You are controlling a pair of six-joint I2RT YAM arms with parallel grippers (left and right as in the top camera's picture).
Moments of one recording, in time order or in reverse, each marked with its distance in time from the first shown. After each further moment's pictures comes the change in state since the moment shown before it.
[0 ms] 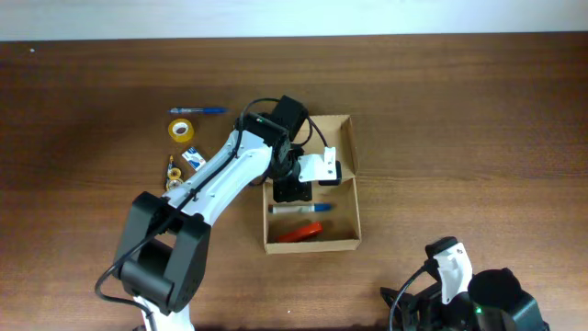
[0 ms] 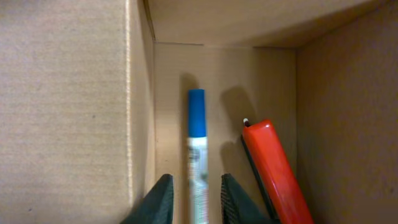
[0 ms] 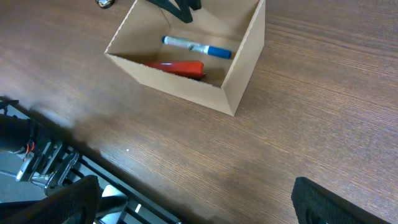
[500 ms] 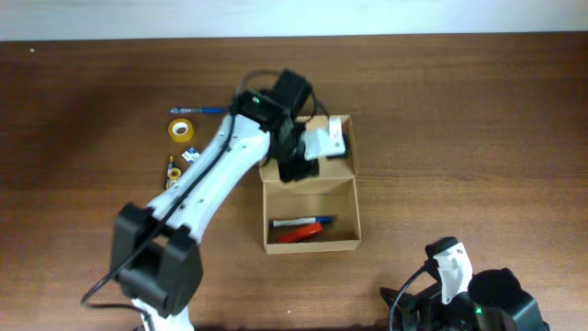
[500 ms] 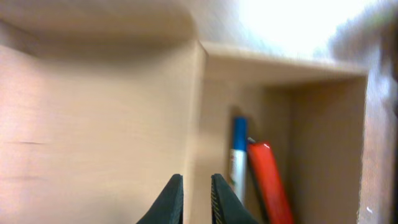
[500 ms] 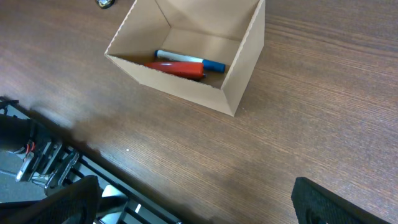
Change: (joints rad) left arm 0.001 -0.031 0.261 -0.136 -0.022 -0.148; right arm 0.000 0.000 0.000 0.000 0.000 0.001
